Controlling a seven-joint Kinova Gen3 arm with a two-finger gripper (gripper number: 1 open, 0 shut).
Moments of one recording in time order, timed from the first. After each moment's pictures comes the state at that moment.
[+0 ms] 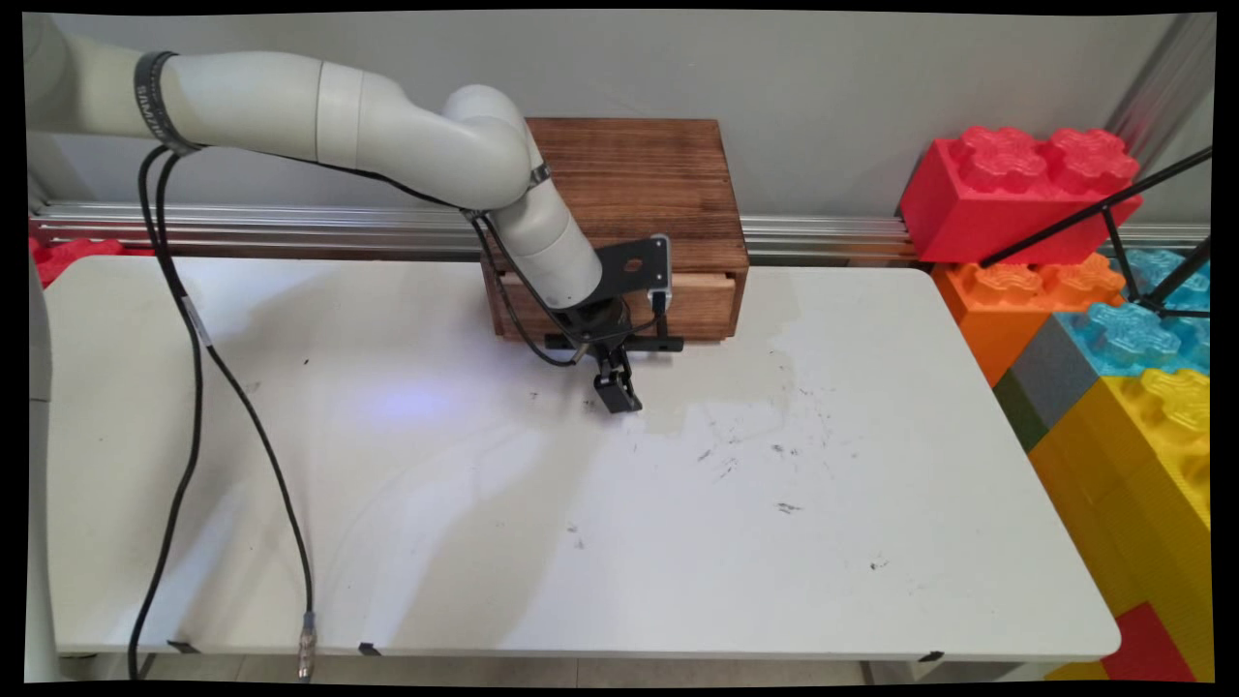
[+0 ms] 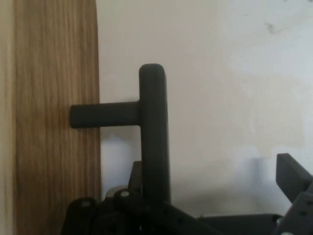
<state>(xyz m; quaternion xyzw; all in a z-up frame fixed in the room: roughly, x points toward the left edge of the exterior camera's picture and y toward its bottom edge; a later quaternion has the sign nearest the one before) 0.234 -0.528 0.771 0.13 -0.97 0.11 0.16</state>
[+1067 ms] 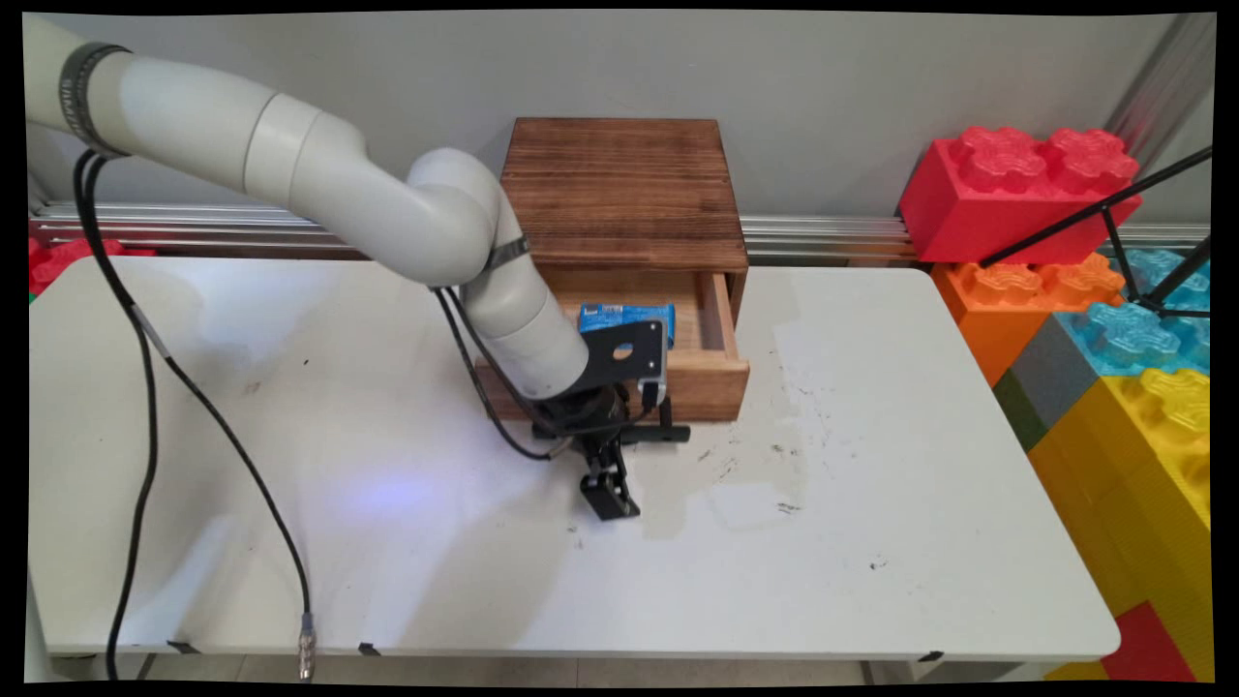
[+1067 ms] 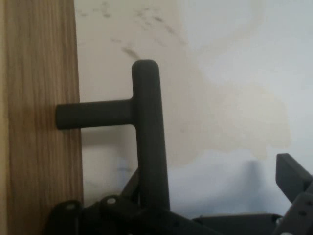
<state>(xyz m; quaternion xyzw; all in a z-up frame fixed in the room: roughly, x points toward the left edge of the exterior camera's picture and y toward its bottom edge) 0.210 -0.424 0.763 0.12 -0.97 0.03 0.19</state>
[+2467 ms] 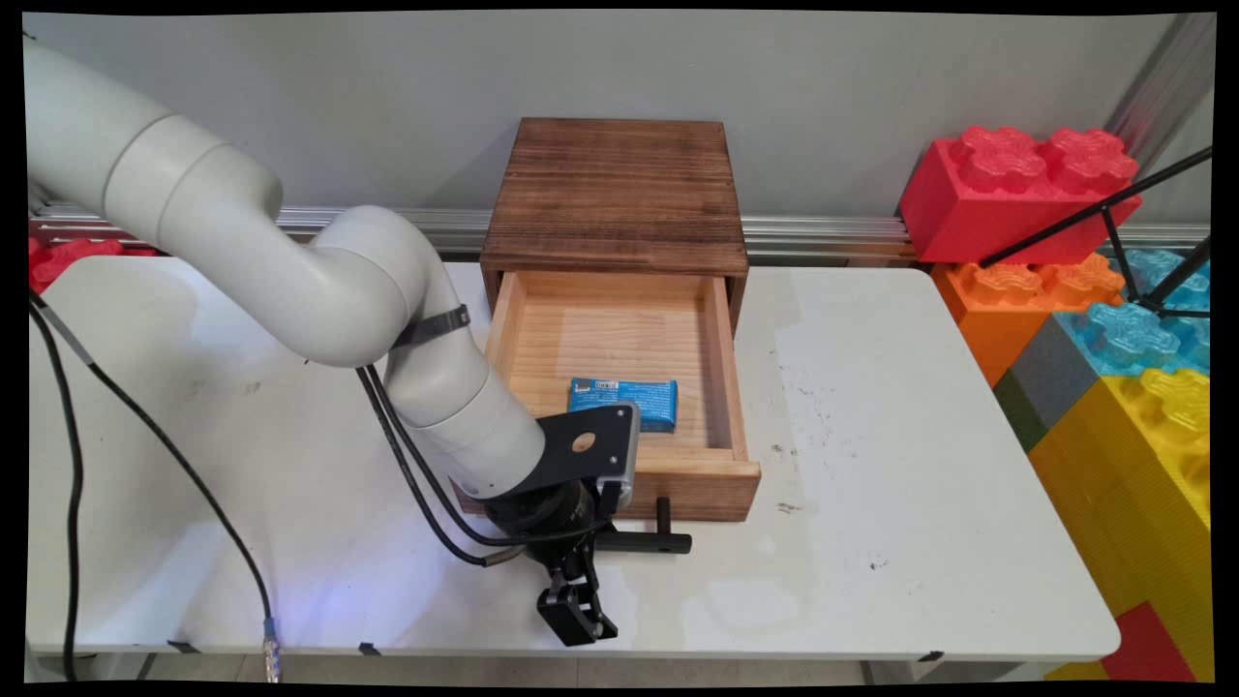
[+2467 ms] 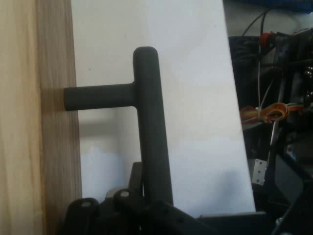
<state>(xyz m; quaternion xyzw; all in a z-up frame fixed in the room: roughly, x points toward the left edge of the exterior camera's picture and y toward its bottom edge) 0.205 -0.320 0.779 0.11 -0.97 -0.02 0.22</state>
